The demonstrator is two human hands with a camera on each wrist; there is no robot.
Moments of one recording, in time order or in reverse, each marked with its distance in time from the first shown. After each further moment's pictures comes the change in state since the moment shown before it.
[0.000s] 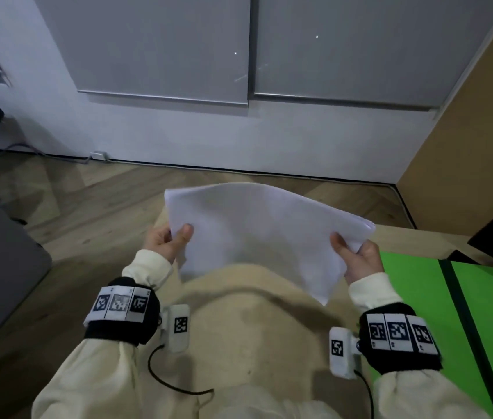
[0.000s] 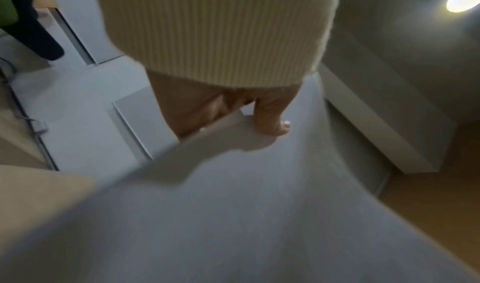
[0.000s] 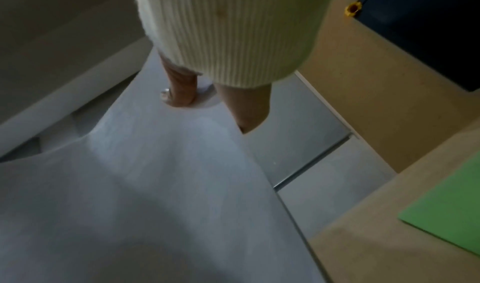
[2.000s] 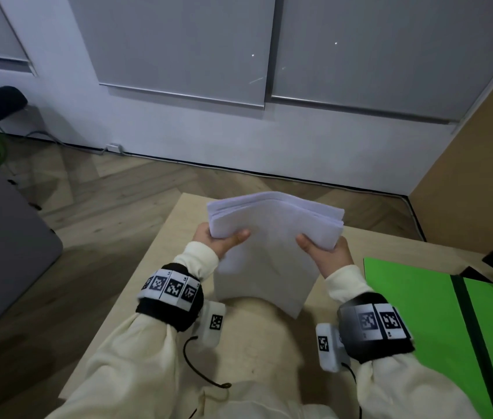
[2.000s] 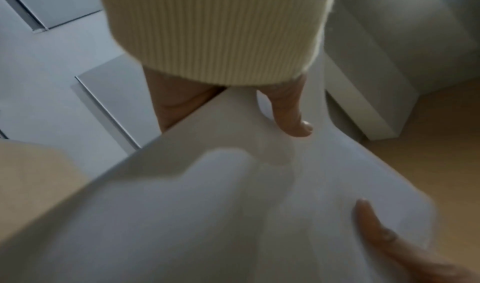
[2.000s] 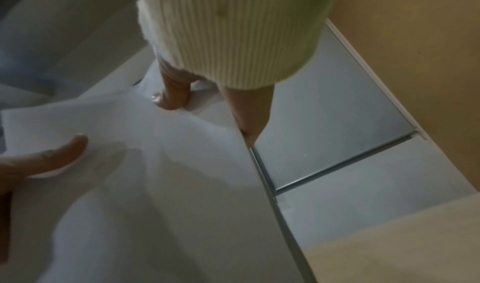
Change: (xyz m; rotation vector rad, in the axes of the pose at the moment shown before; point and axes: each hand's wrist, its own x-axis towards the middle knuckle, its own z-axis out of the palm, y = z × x) left_hand -0.015 0.017 0.046 -0.016 -0.063 -0.067; right_hand -0.005 -0.007 0.061 -0.310 -0.100 -0.007
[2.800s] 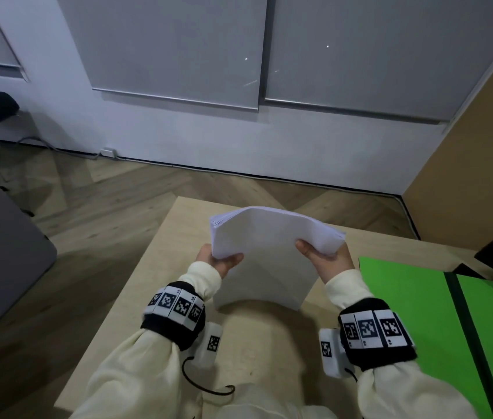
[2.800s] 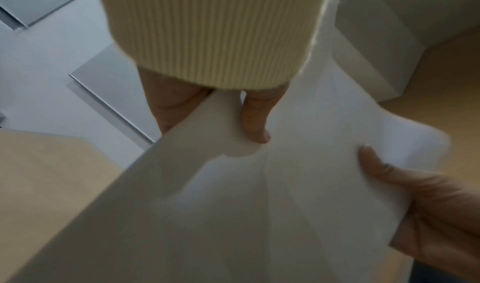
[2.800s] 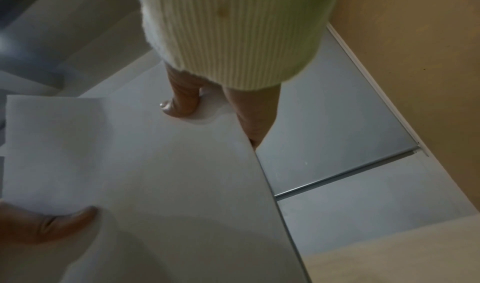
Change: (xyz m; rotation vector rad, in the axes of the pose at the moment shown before) left_hand 0.008 -0.047 0.015 0.116 0.074 -0.124; right_hand -0.012 -0.007 -0.005 -0.019 0.029 -0.012
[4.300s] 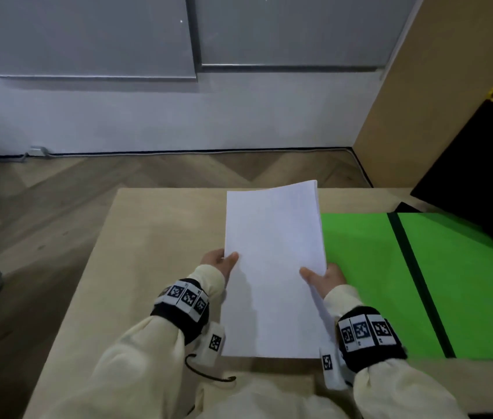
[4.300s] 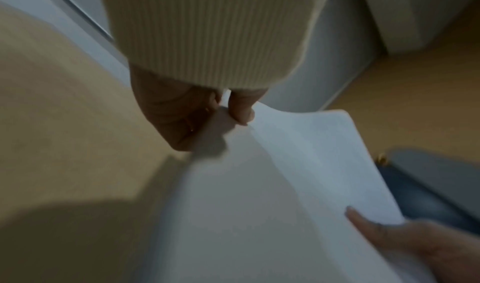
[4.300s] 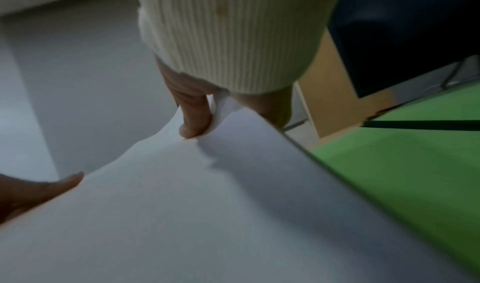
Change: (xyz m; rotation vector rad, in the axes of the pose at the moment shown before) left_hand -0.017 -0.039 0.091 0.285 -0.332 -0.135; right_hand -0.050 0.093 -0.083 -0.270 0.228 0.588
